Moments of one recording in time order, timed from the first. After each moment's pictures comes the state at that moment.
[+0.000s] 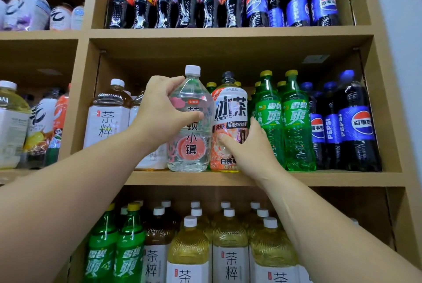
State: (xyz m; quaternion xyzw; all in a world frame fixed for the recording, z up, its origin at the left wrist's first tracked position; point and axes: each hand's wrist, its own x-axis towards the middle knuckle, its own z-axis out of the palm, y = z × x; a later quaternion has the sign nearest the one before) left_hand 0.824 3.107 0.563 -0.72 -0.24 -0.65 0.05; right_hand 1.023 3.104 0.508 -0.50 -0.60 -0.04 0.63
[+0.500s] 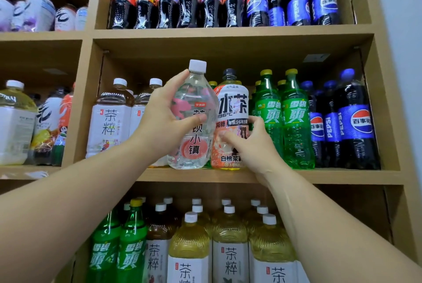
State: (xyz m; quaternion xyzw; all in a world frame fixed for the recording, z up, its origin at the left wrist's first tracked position) left_hand 0.822 3.105 0.543 -0.75 -0.17 -0.64 0.00; right_hand 1.032 3.096 0.510 -0.43 -0.61 0.07 0.66
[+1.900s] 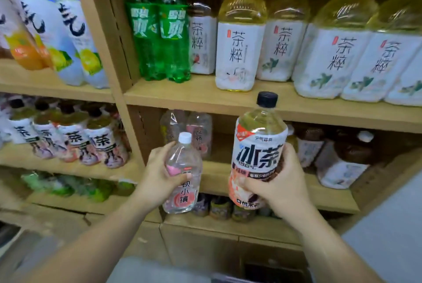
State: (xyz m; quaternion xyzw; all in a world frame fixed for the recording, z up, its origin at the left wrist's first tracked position) left_hand 0.702 3.075 0.036 -0.70 -0.55 -0.36 -0.29; right_hand 0.966 2.985 0.089 -0.60 -0.54 0.26 0.53
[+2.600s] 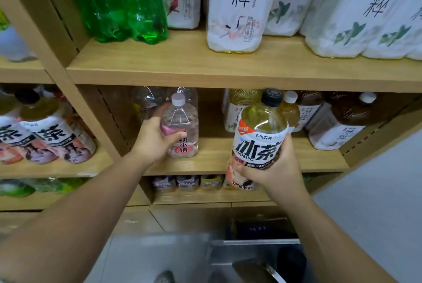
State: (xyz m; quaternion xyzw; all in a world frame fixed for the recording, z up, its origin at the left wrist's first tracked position) left_hand 0.721 3.191 0.004 -0.69 -0.50 -0.34 -0.39; right_hand 0.954 3.011 0.037 -0.71 -0.45 0.27 0.48
